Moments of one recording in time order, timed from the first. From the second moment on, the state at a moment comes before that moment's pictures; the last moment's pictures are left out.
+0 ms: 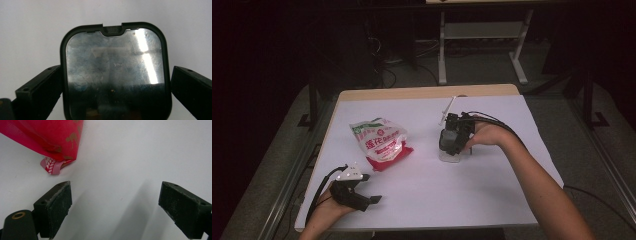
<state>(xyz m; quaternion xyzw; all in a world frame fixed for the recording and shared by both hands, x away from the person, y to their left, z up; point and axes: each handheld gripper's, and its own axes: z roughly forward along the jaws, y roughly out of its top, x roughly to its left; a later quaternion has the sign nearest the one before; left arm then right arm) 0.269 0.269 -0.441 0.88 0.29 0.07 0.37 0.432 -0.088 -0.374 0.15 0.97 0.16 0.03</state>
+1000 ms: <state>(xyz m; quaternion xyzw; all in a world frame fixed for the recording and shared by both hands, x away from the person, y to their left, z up) 0.269 0.269 -0.442 0.88 0.28 0.07 0.36 0.439 -0.069 -0.383 0.11 0.99 0.09 0.01</state>
